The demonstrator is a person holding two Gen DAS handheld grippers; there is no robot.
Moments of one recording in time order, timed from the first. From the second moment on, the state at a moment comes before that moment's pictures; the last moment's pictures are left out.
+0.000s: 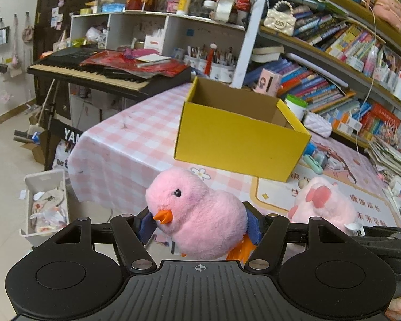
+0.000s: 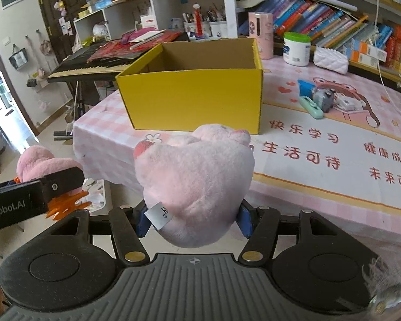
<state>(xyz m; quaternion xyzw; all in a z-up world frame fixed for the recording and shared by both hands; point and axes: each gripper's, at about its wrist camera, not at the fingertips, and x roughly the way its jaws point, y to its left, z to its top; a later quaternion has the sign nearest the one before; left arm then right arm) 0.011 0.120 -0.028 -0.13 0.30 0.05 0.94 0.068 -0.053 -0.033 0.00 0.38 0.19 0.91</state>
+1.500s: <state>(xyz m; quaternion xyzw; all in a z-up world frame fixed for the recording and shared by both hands) 0.205 0.117 -0.007 -0.04 0.25 0.07 0.97 0.285 -0.025 -0.008 -0.06 0.31 0.21 0.93</state>
